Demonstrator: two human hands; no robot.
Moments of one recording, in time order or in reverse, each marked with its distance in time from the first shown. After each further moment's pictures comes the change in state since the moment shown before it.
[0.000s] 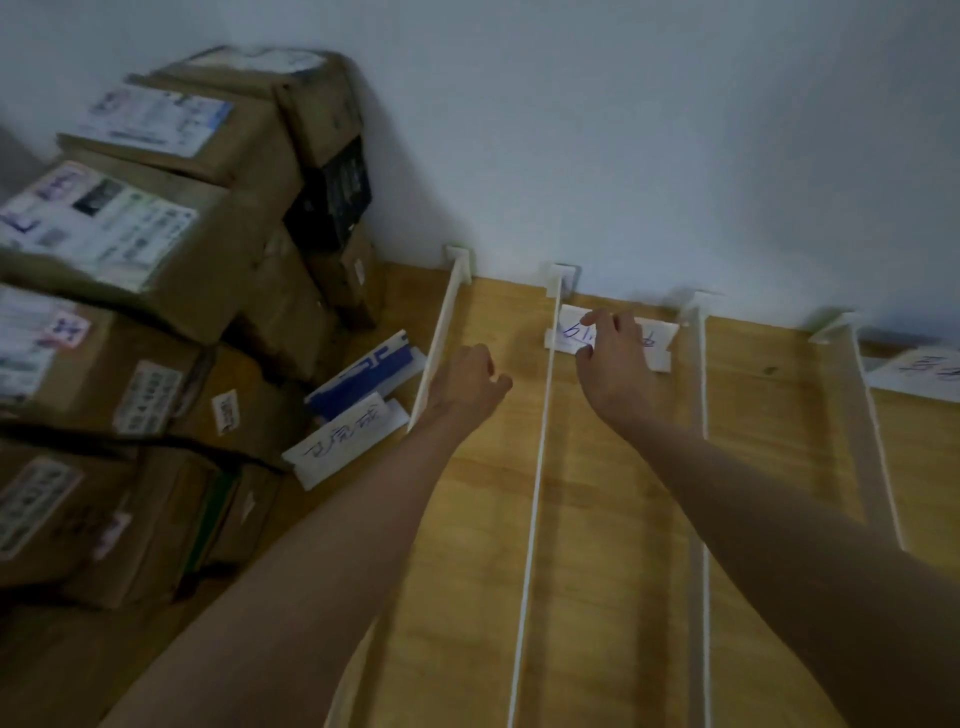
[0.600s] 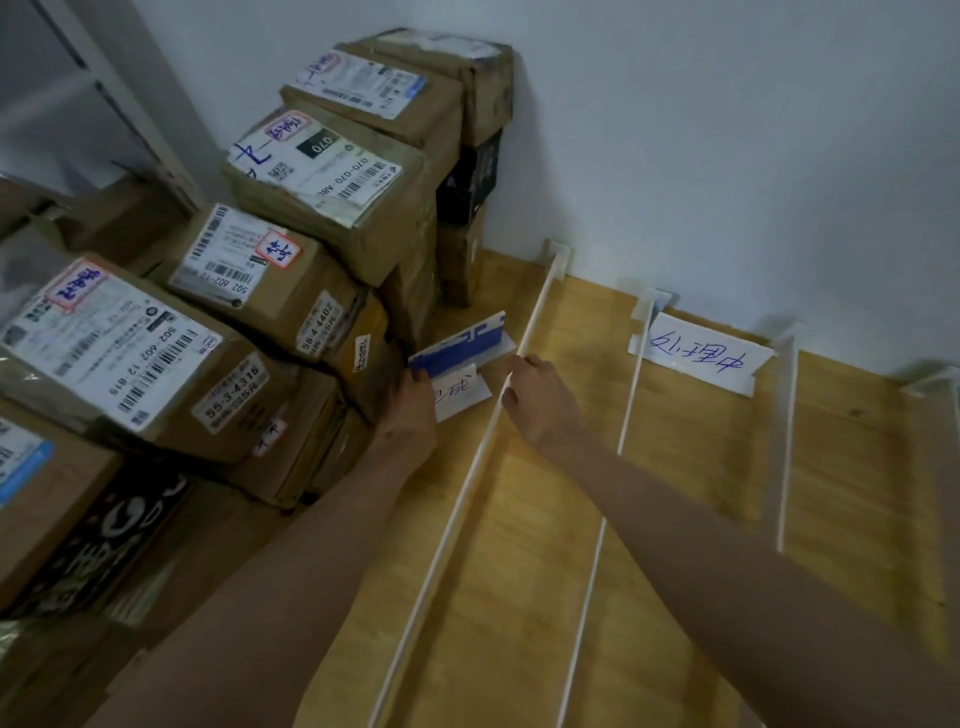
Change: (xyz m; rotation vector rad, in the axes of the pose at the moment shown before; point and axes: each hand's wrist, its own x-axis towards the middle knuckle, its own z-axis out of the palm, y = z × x) left_hand -0.078 -0.171 -0.044 0.178 0.076 -0.218; right_hand -0.088 -0.144 0.078 -0.069 -0.328 -0.420
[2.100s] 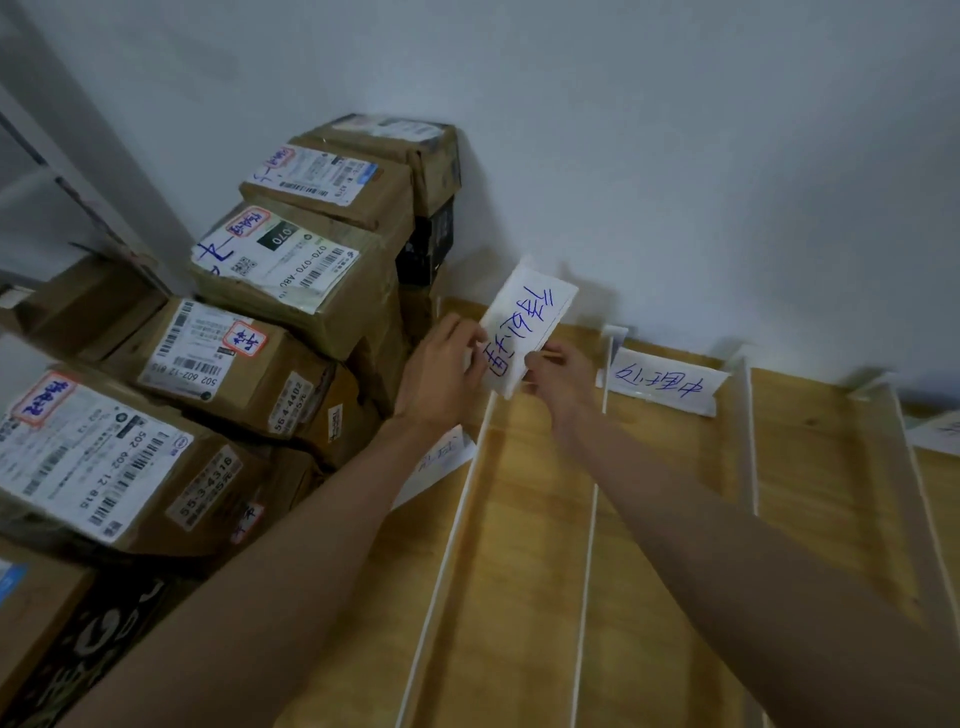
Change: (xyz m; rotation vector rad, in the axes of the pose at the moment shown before) left_hand 0.034 0.084 -0.080 -0.330 0.380 0.568; right_hand 0.039 0.013 -0.063 1.211 0.298 0.618
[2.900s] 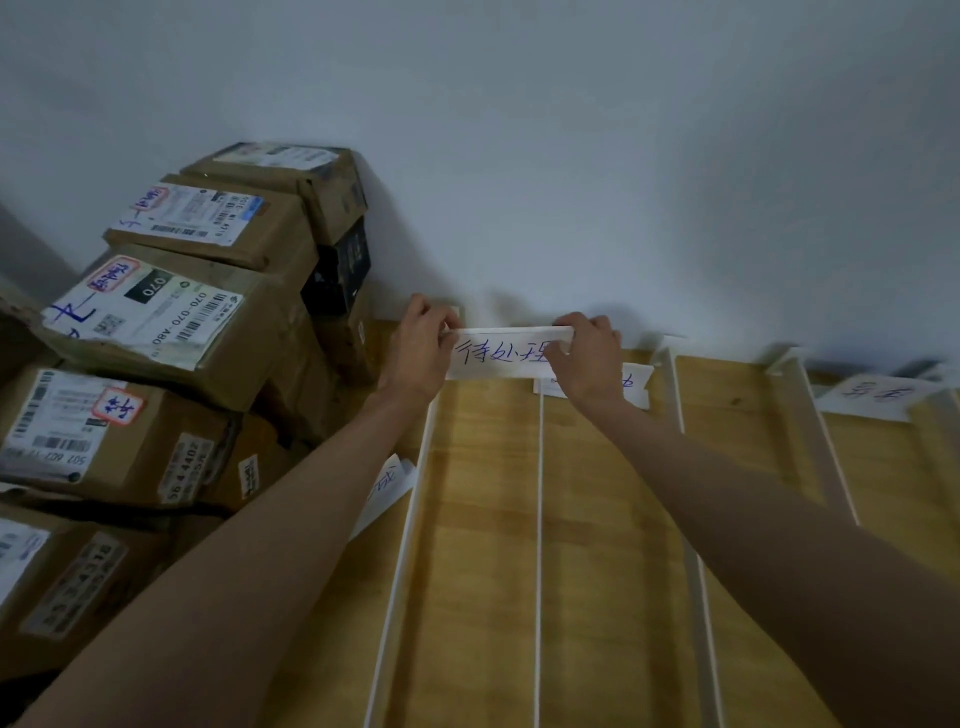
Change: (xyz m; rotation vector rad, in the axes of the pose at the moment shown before) left_hand 0.073 0.035 0.044 -0.084 -0.074 -0.036; right_hand 0.049 -0.031 -0.108 -0.892 0.267 -0.419
